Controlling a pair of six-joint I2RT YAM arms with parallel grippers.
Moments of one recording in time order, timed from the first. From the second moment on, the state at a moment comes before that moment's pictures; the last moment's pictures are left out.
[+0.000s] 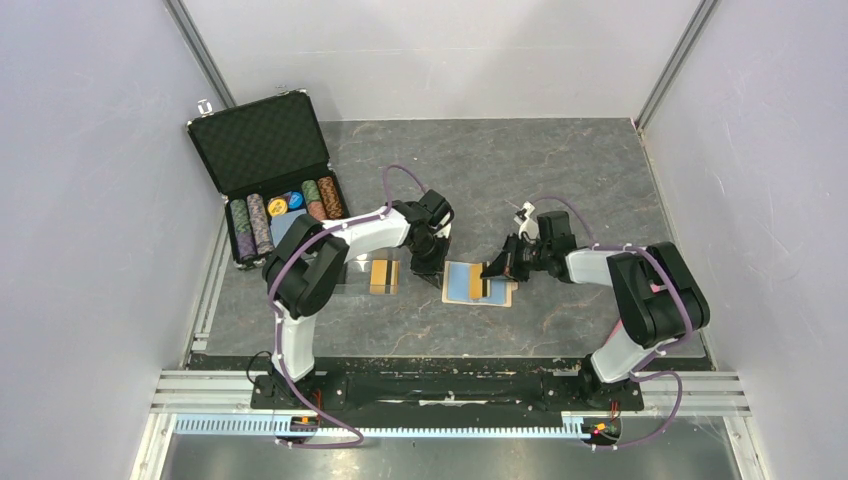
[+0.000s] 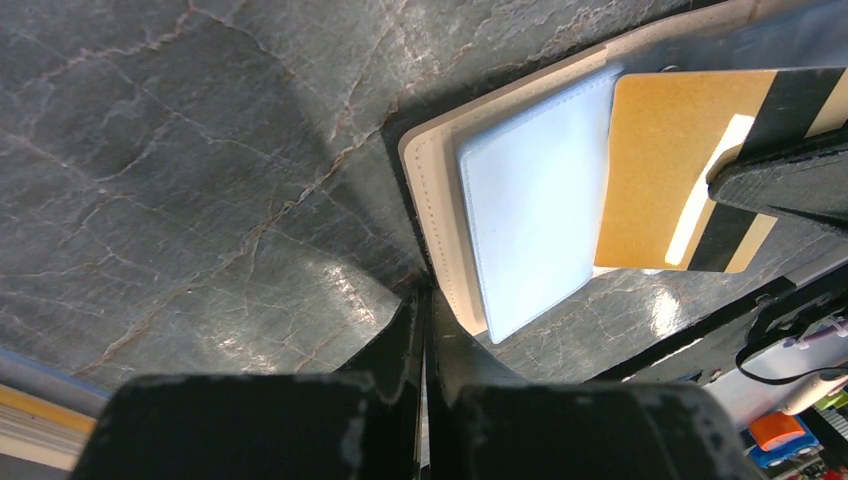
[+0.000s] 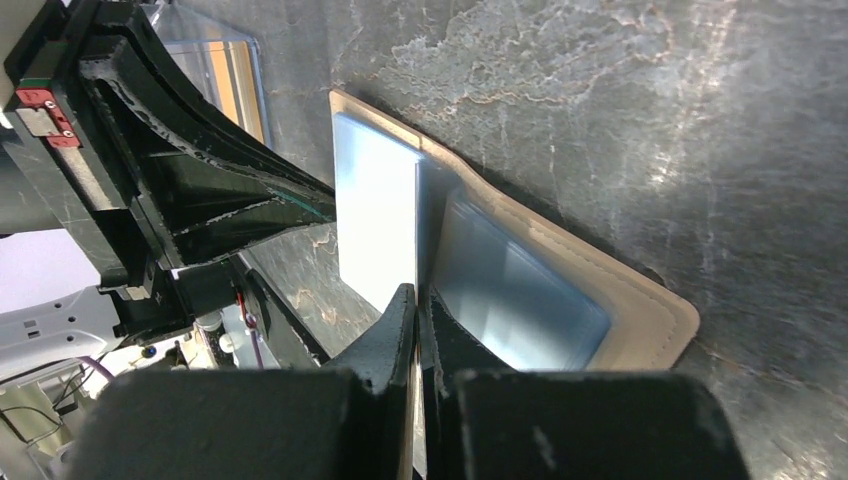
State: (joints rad) left arm -0.71 1.98 1.32 -0.63 0.29 -0.45; right arm 0.25 1.63 0.60 0.16 -0.72 0.61
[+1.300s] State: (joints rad) left arm -0.72 2.00 1.35 -0.66 0.29 -0.45; right arm 0.26 1.54 0.57 0.15 -0.65 0.61
